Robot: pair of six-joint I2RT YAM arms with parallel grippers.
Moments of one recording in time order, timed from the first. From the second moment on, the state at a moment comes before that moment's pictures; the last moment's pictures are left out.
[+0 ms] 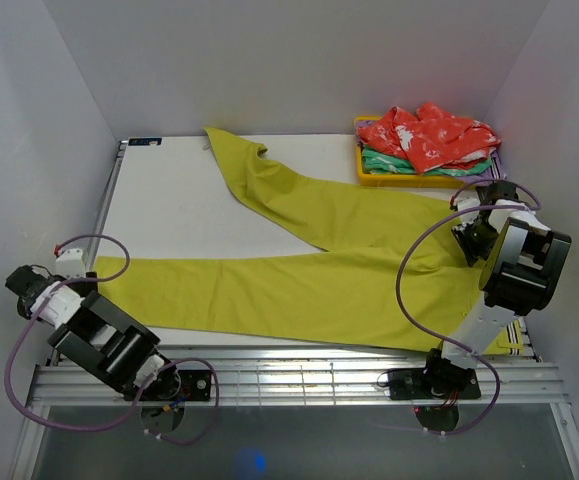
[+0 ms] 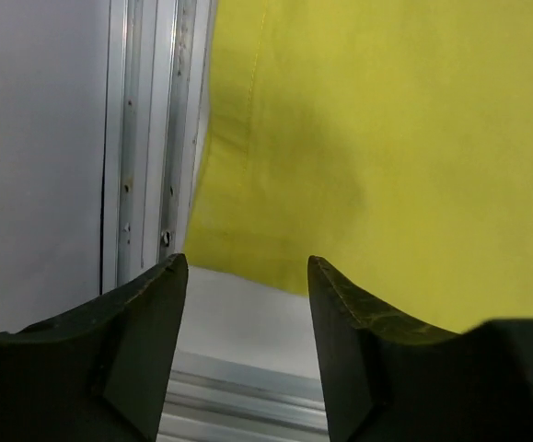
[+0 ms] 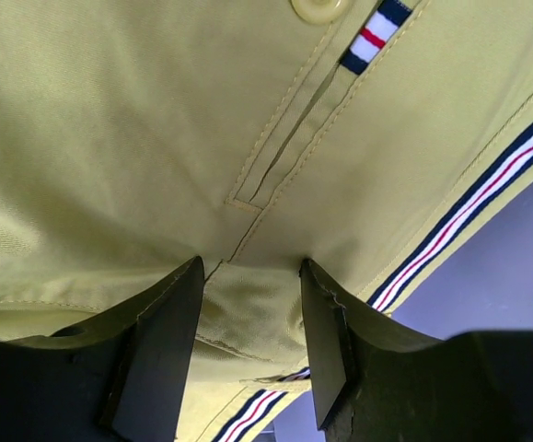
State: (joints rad) left arm 0.99 1.29 0.73 -0.48 0.37 0.82; right arm -0.37 1.83 1.20 -0.66 0.03 -0.78
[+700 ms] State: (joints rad) left arm 0.44 1.51 1.37 -0.54 0.76 0.44; right arm -0.23 1.67 1.30 -0.85 -0.40 -0.76
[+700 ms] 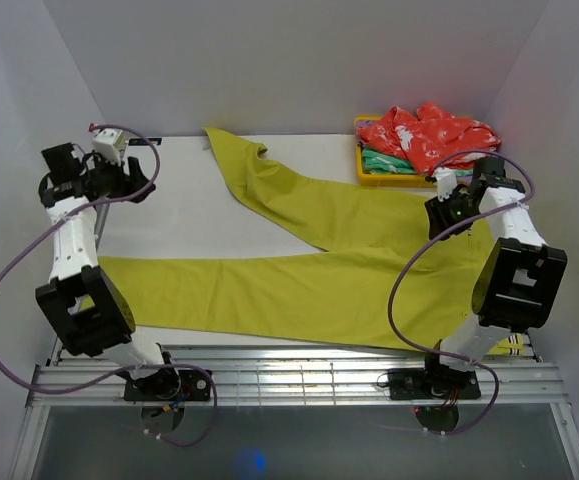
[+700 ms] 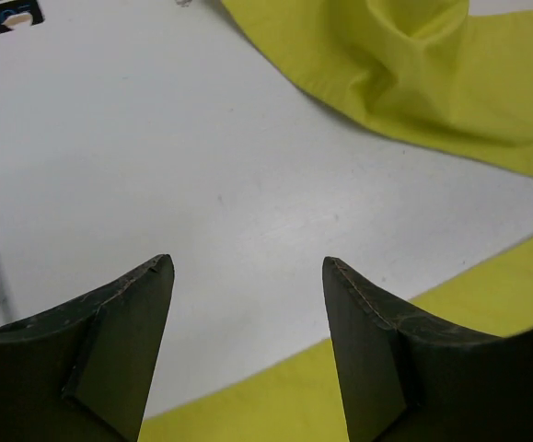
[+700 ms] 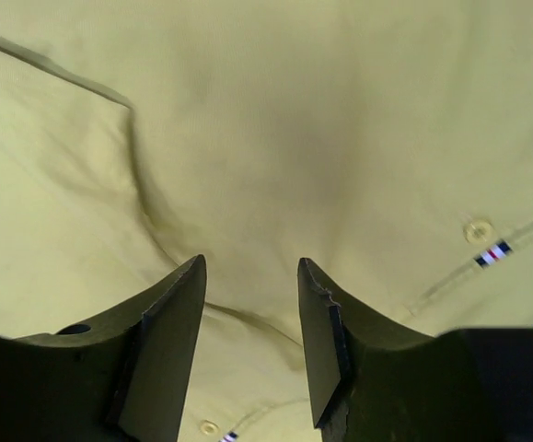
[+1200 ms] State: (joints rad) left arm 0.15 2.32 1.84 0.05 0.67 -0.24; right arm -0.11 1.72 1.16 -0.77 -0.33 -0.69
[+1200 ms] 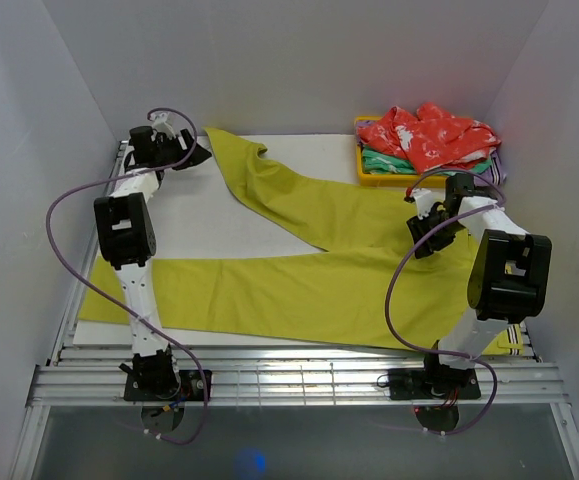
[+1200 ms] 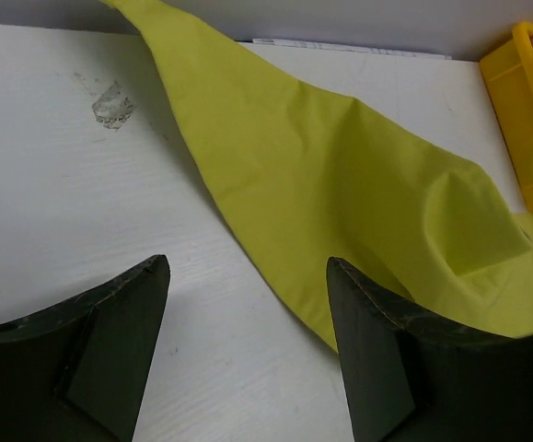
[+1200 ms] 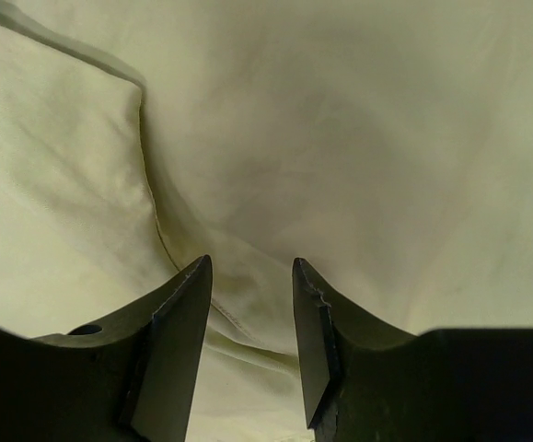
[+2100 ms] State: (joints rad) left arm 0.10 2.55 1.85 0.41 0.50 -0.48; right arm -0.11 1.73 1.18 -0.77 -0.12 -0.65
